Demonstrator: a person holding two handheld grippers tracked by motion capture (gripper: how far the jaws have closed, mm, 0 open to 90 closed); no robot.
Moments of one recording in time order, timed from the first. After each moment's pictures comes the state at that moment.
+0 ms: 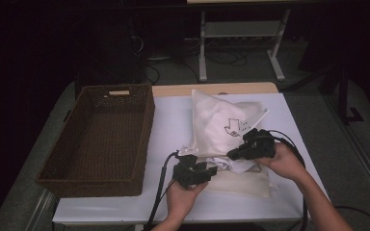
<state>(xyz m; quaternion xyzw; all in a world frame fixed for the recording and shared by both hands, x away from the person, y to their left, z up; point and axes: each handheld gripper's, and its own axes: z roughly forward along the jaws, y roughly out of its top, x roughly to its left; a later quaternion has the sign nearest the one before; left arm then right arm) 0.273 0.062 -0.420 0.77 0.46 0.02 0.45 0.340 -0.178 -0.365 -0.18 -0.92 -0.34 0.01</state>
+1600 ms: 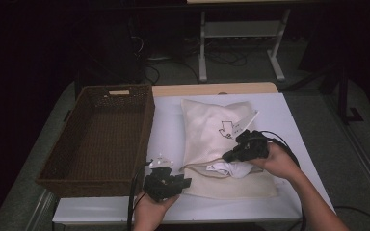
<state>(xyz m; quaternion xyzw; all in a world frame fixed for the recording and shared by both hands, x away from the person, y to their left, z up) 0.237 0.123 -0.397 0.80 0.43 0.02 0.42 0.343 -0.161 -0.370 -0.15 -0.93 -0.33 0.02</state>
